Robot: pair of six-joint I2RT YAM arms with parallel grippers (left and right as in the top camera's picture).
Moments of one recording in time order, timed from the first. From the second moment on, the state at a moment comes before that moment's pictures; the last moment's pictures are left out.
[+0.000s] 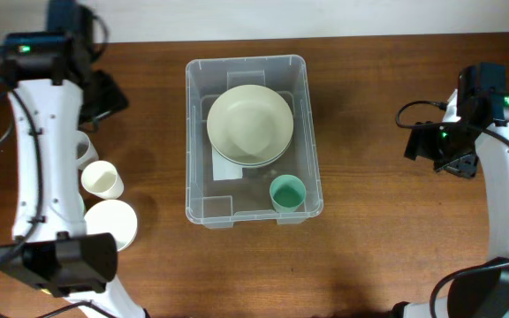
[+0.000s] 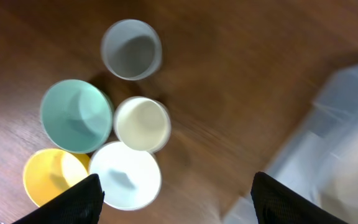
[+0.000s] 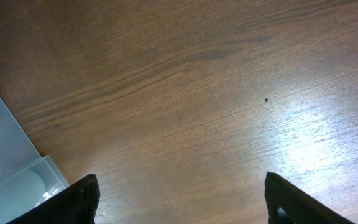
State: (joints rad) left arm 0.07 1.92 2.20 -1.61 -0.22 -0.50; right arm -0.22 1.62 1.53 -1.30 -0.03 0.18
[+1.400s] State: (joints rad) left arm 0.08 1.89 1.57 -1.14 -0.13 -0.34; right arm -0.22 1.62 1.53 -1.32 -0.03 0.18
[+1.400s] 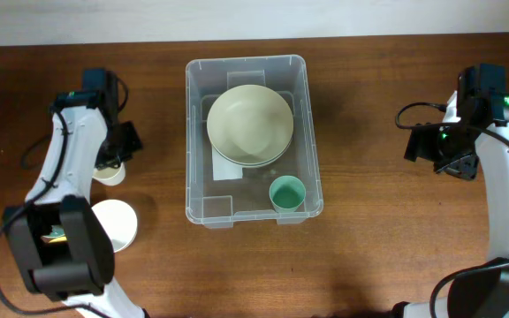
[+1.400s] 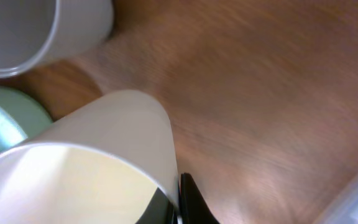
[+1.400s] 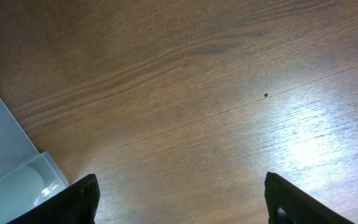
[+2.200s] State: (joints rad) left arm -0.78 1.79 1.81 -1.19 0.06 -0.51; right arm -0.22 1.62 1.53 -1.32 -0.03 0.18
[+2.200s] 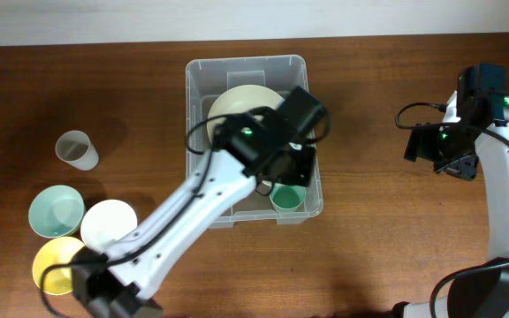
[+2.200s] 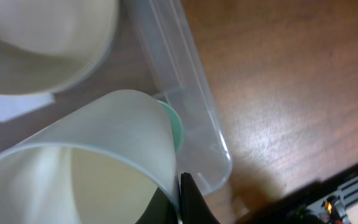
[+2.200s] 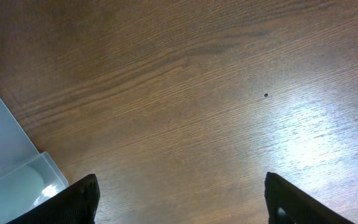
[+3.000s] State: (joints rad) left arm -0.79 1.84 1.81 -1.22 0.08 -0.52; right arm -0.22 1.62 1.53 -1.32 -0.03 0.18
